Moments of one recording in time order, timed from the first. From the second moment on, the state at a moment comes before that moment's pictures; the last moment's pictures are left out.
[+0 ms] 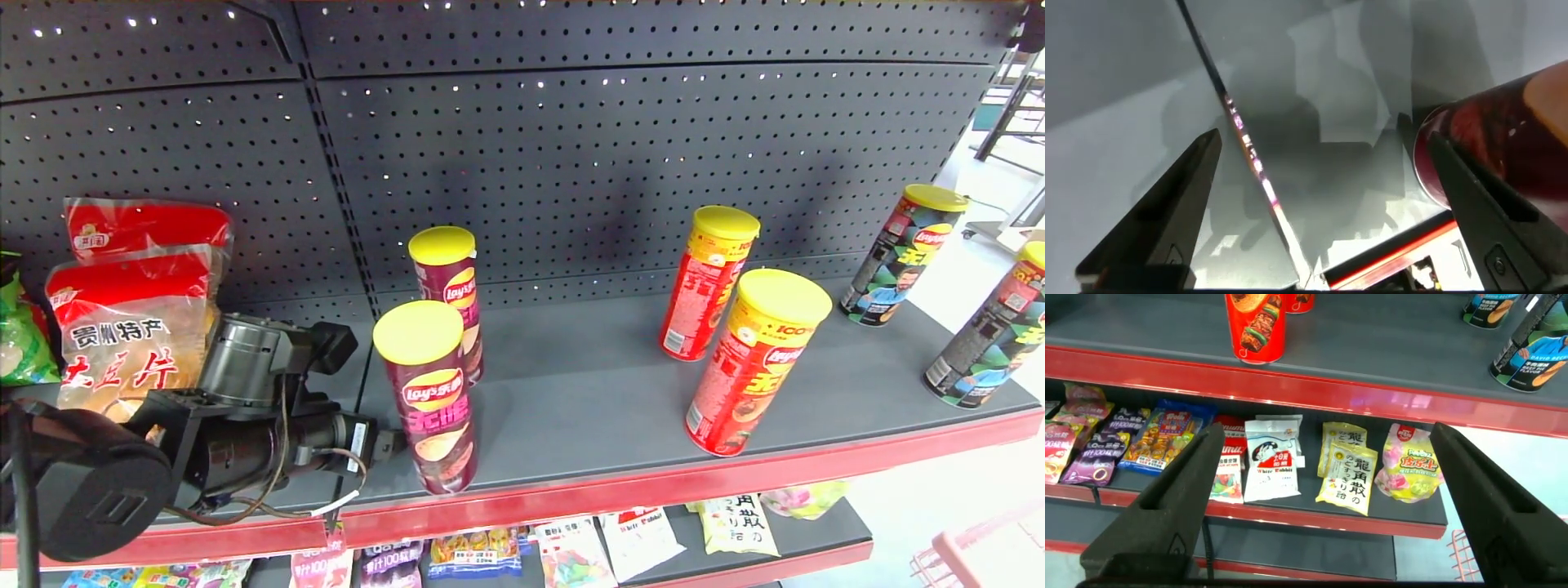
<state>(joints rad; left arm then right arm) -0.39 1.72 -0.59 -0.41 0.00 -0.09 0.24 0.15 -0.03 -0.01 -0.06 -0.11</state>
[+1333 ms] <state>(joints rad) -0.35 1.06 -0.46 0.10 0.08 -0.12 0.19 0.29 -0.09 -0.01 -0.04 -0.10</state>
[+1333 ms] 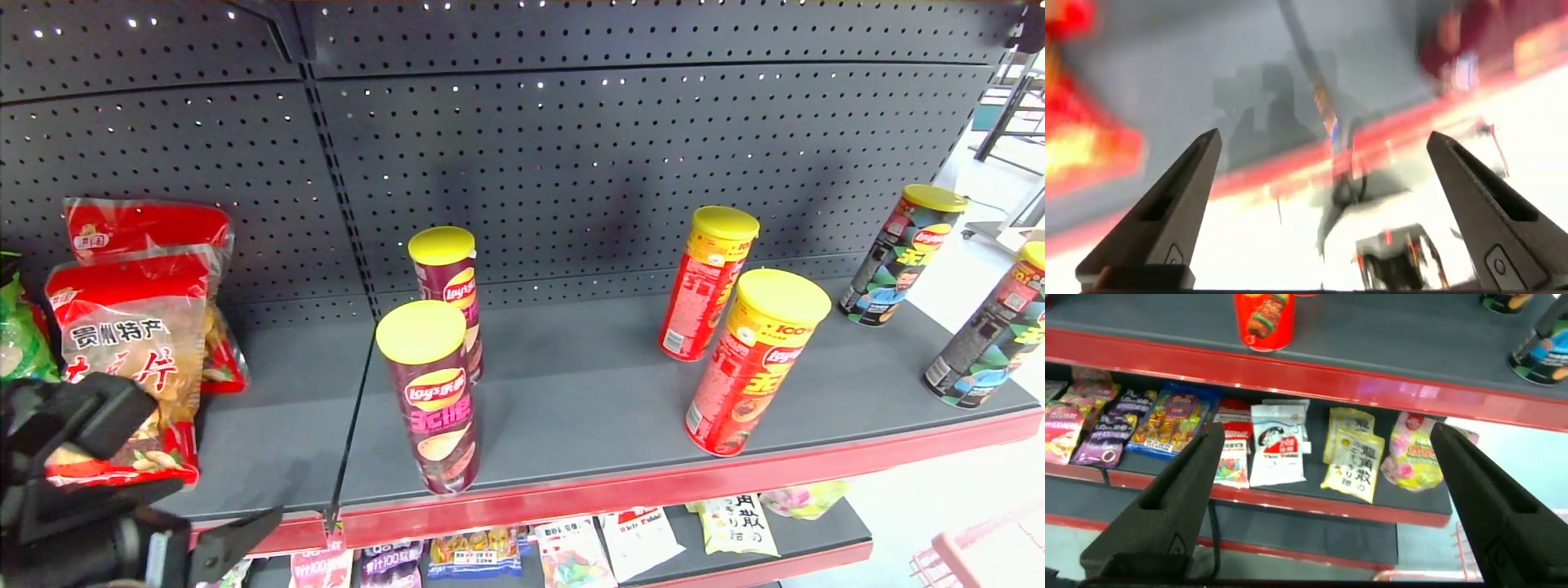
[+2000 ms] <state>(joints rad) -0.01 0.30 -0.37 0.44 0.09 -0.14 -0.07 0.15 -0.04 0.02 0.00 -0.11</state>
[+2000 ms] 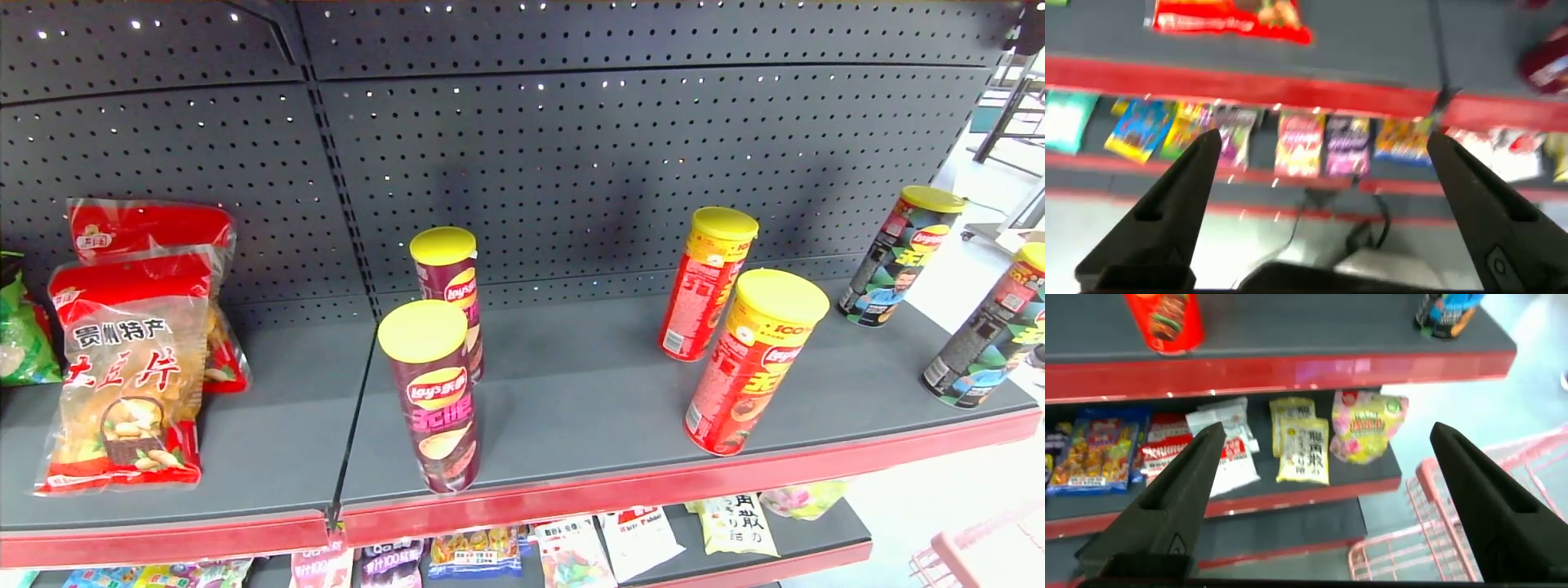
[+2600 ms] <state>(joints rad) -0.01 0.01 -0.09 0.14 0.09 -0.01 -0.01 0.04 -0.03 0.02 -0.01 -0.12</state>
